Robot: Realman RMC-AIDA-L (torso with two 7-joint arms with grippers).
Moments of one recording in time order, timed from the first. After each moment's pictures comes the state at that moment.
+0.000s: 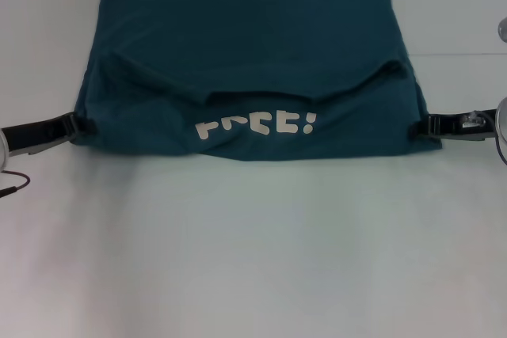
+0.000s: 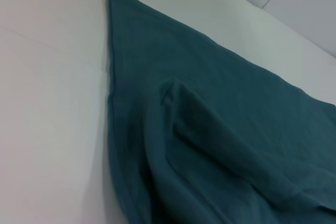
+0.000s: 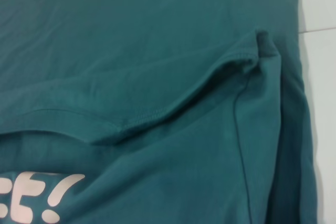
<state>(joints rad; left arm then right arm) -0.57 -2.06 0.65 0.70 2.18 0.97 -2.27 0.77 2.00 -0.86 -0.53 -2.40 -0.85 2.44</state>
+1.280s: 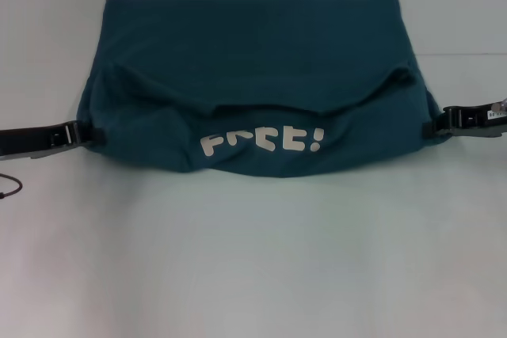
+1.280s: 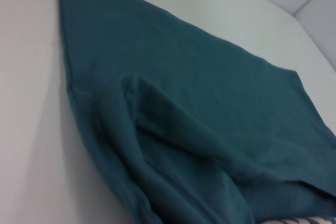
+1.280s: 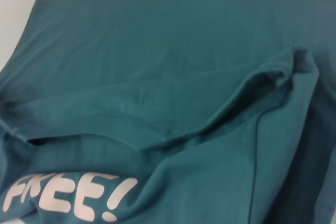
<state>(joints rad) -0.56 -2.03 0.64 0.77 2.23 1.18 -2.27 0.75 1.94 -0.78 -0.65 -2.40 -1.17 2.44</state>
